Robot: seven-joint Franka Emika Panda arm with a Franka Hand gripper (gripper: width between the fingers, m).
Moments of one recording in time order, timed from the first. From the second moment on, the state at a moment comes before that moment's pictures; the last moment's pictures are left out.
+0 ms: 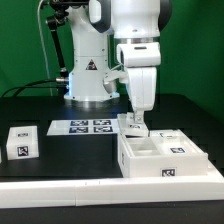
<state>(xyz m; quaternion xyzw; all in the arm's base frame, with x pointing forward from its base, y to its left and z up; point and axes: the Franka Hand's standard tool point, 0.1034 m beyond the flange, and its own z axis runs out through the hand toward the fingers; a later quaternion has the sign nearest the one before) 0.451 0.073 0.056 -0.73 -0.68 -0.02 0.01</state>
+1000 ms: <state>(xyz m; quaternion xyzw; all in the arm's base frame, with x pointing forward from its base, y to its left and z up) 0.455 0.062 0.055 -0.71 -0.70 -0.02 0.01</state>
